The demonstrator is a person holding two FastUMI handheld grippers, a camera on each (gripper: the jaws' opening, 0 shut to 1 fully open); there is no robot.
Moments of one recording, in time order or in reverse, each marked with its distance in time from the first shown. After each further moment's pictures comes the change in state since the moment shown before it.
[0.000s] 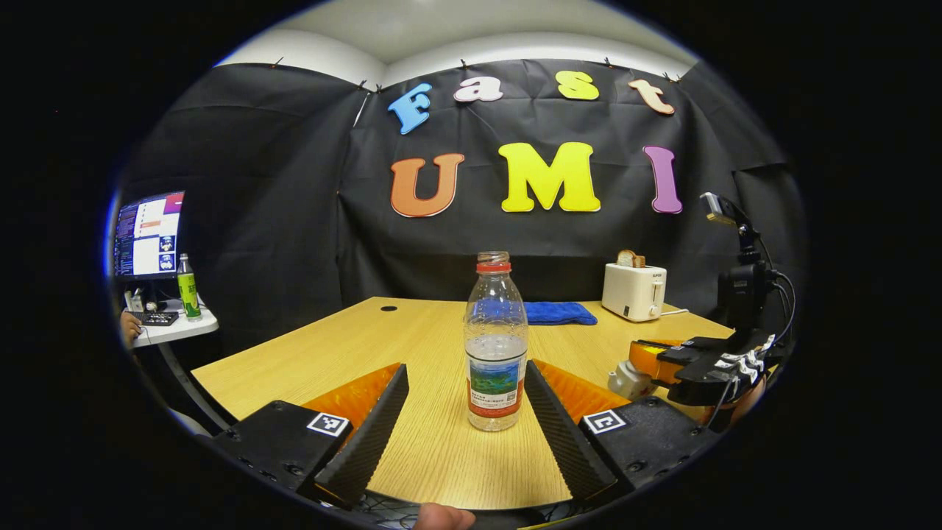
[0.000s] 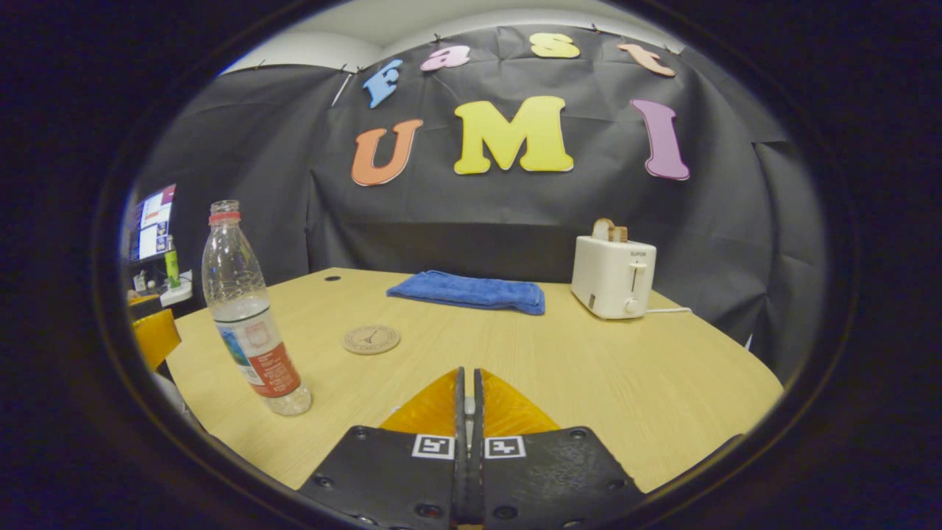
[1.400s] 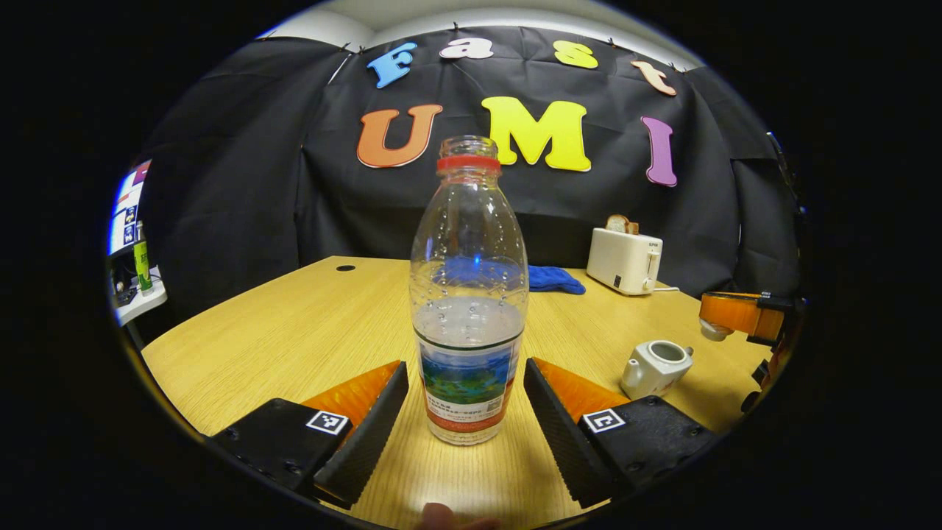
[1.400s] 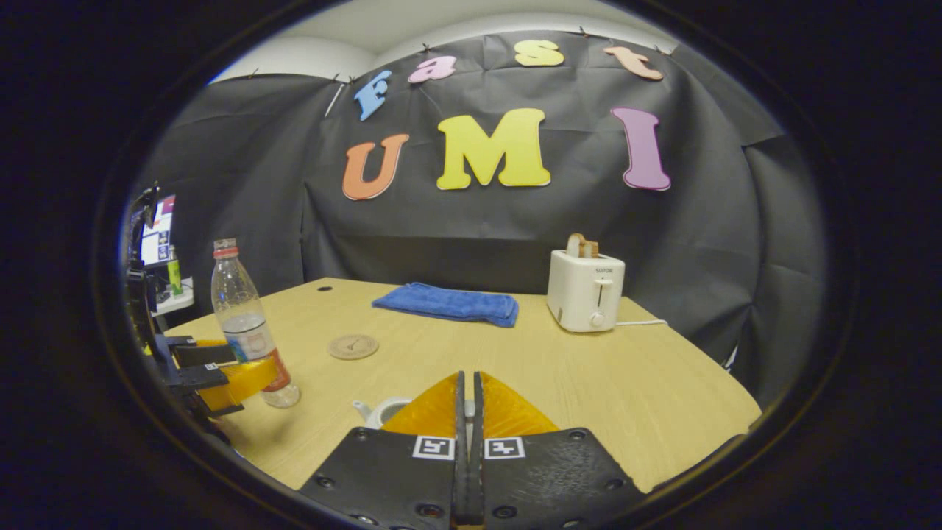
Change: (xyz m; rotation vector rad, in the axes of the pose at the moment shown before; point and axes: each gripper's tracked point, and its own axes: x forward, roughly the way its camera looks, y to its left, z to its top) left arm 0.075 -0.028 -0.050 -0.036 0.155 -0.111; right arm -0.036 -0.059 0.023 0.011 -0.017 -0.018
